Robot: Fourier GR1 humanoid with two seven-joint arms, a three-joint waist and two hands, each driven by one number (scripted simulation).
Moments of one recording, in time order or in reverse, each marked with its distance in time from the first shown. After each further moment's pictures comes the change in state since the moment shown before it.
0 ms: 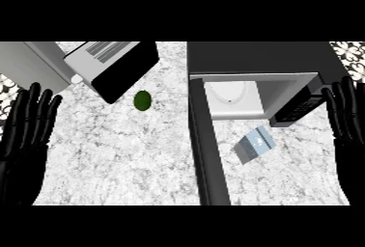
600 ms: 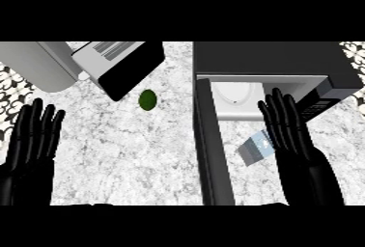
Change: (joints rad) left arm 0.108 -0.091 -0.061 -0.054 -0.033 0.082 0.041; right arm 0.008 0.100 0.300 0.003 -0.002 -0.107 0.075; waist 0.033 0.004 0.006
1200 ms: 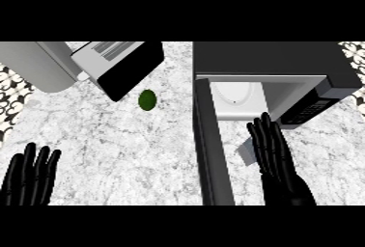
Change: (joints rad) left arm 0.324 -0.010 -0.134 -0.116 -0.009 0.001 -0.147; right arm 0.138 0.000 0.197 -0.029 0.114 -0.154 -0.065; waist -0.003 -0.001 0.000
